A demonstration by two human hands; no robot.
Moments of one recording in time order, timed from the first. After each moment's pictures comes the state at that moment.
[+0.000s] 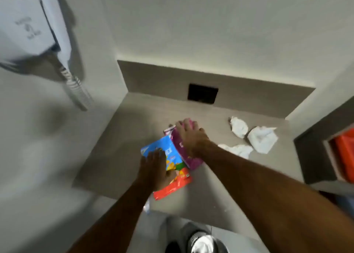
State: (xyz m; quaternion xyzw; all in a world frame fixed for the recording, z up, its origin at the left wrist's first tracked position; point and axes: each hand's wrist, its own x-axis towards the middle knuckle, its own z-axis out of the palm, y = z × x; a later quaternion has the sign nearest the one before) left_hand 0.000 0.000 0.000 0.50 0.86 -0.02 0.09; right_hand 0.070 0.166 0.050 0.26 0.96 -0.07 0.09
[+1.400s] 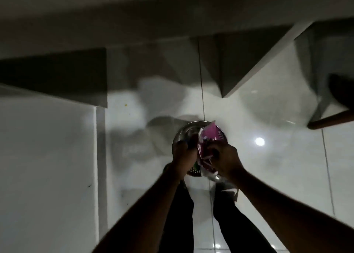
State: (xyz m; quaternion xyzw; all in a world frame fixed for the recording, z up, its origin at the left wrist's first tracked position) left_hand 0.301 -0.084 -0.437 0.14 0.78 0.22 0.57; right_hand 0.442 -0.042 -0.443 0.55 0.69 -0.48 0.01
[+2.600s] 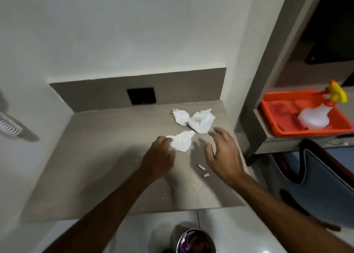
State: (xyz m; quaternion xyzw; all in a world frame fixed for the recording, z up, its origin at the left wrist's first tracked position) left_hand 0.147 0.099 0.053 0.63 0.74 0.21 0.12; right_hand 0.352 0.163 0.068 0.49 0.80 -0.16 -0.32
